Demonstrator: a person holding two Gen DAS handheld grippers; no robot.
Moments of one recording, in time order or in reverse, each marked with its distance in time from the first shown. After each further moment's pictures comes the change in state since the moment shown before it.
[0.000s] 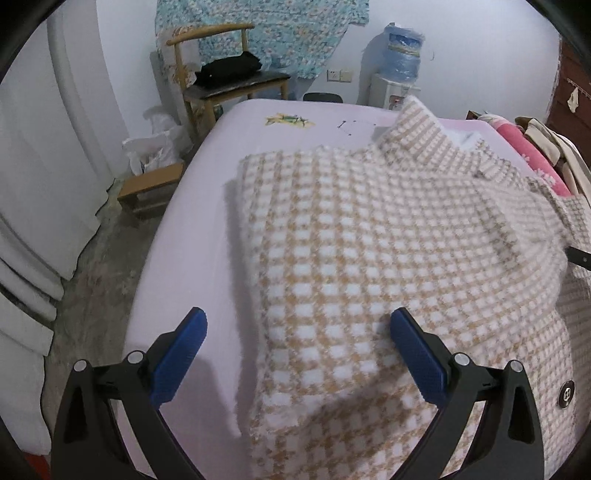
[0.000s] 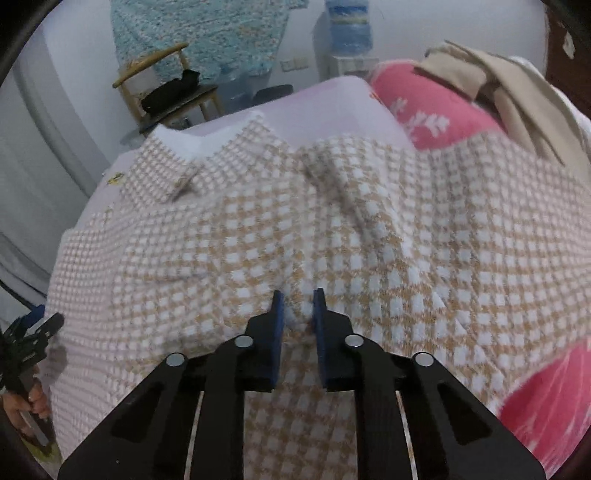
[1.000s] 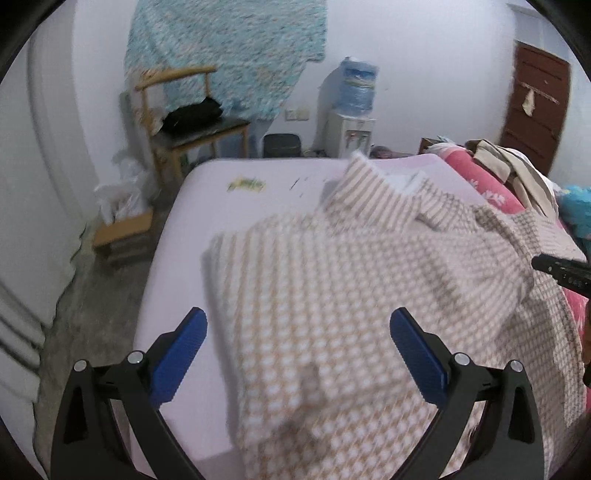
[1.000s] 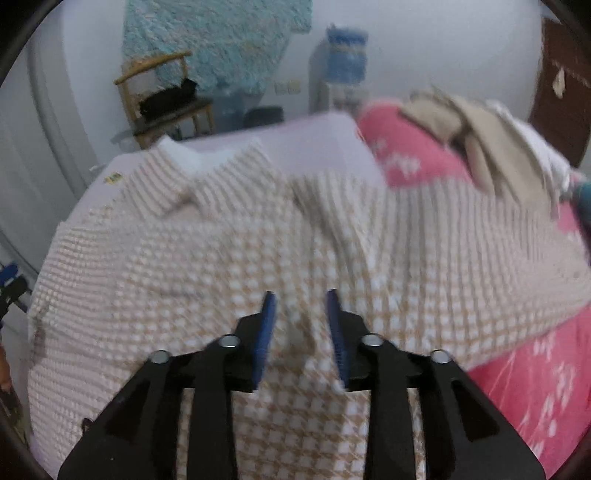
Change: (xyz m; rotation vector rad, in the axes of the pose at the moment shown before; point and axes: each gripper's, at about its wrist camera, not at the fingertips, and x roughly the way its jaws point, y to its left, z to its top) left arm -0.047 -0.017 0.033 0.109 -0.155 -0.136; right arm -0.035 0.018 0.002 -0.091 -0.108 -0.116
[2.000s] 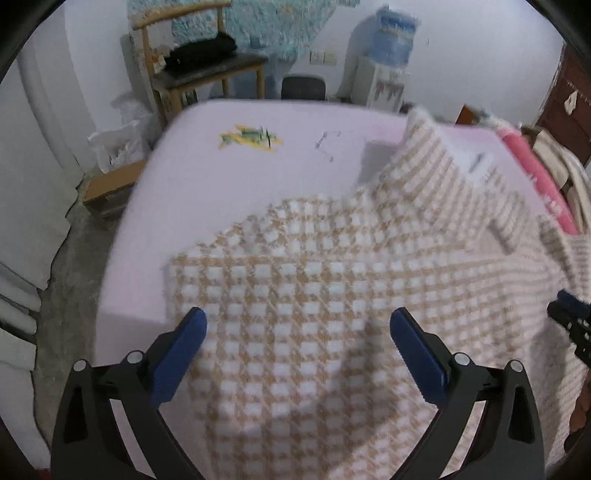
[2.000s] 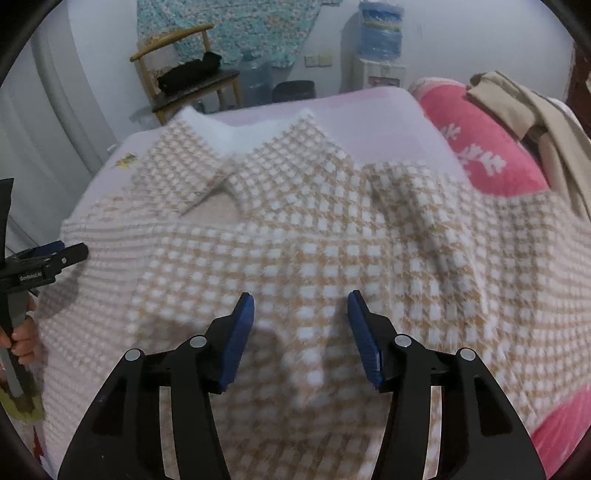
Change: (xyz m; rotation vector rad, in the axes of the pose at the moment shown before) left arm 0.099 0.012 0.039 -0.113 0.221 0.034; right arm 0.057 0.037 0.022 -0.021 0.116 0.115
